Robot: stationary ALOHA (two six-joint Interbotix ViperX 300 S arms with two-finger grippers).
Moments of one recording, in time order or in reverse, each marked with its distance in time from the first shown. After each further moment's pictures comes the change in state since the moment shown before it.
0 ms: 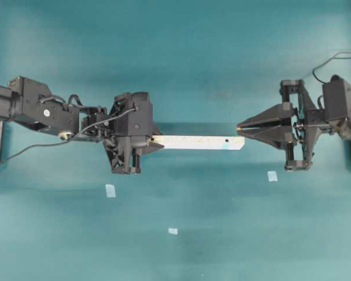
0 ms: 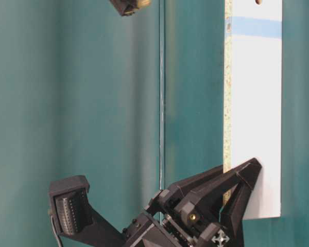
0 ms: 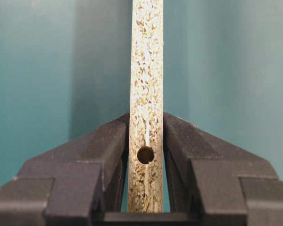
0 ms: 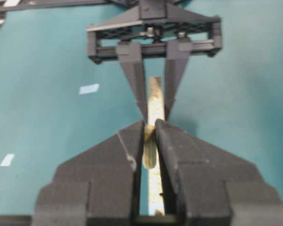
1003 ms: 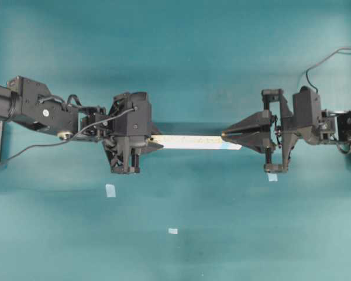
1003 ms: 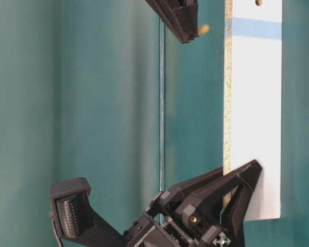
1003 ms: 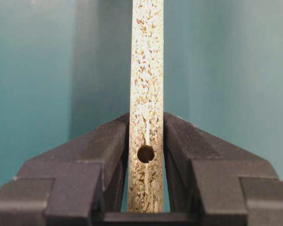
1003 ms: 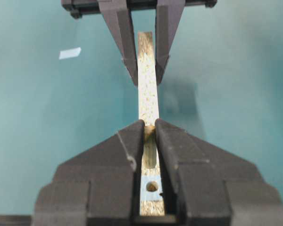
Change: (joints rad) left arm 0.000 0.000 0.009 0.000 -0.006 0.000; right arm -0.002 0.322 -0.058 0.011 -0.201 -0.002
